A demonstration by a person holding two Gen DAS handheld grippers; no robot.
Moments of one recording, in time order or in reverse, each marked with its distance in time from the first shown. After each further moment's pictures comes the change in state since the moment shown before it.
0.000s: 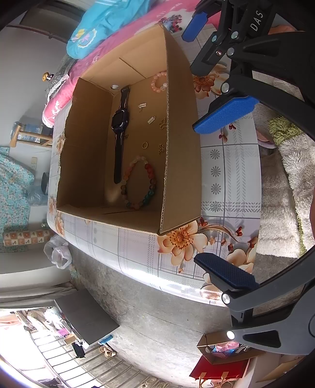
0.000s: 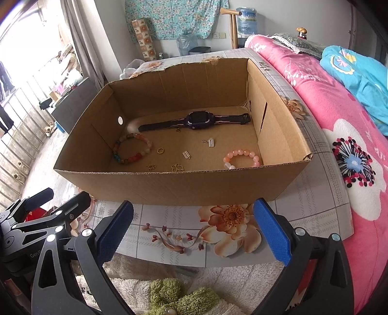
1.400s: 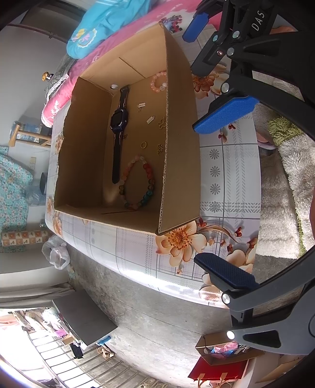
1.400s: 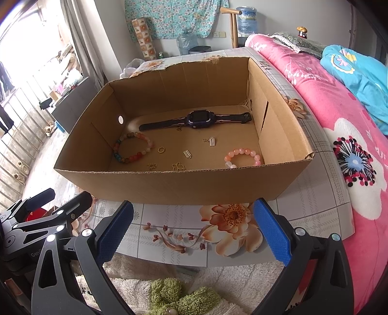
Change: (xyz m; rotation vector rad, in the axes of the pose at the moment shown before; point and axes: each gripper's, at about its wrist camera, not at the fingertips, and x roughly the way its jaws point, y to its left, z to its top) left arm 0.003 0.000 0.000 -0.002 0.010 -0.005; right arm 0.001 0.001 -0.001 0.004 0.006 0.002
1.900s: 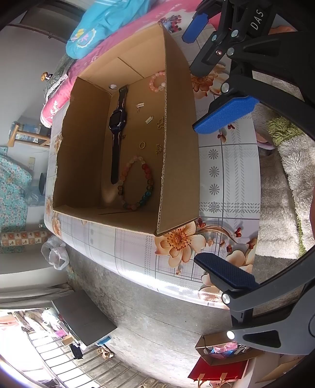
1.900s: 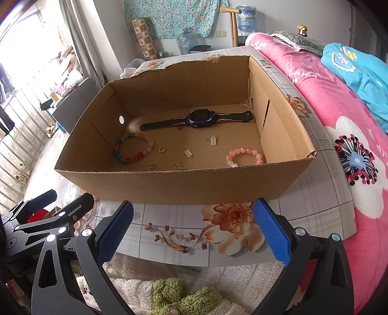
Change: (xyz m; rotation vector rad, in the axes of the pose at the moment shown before) left arm 0.001 -0.001 0.000 0.002 0.006 -0.001; right arm 0.001 -0.001 0.000 0.005 0.005 0.010
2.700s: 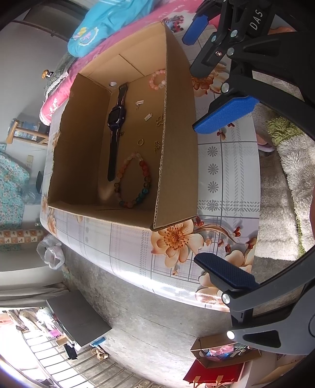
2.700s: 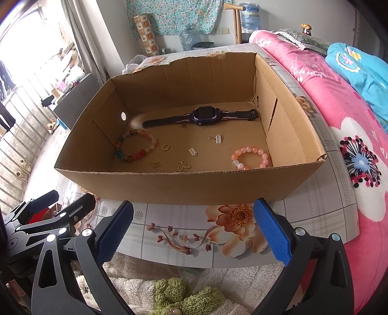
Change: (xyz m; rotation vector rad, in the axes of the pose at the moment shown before) left arm 0.005 0.007 0.001 -0.022 0.019 -0.013; right arm 0.008 0.005 0.003 -0.013 0.021 0.008
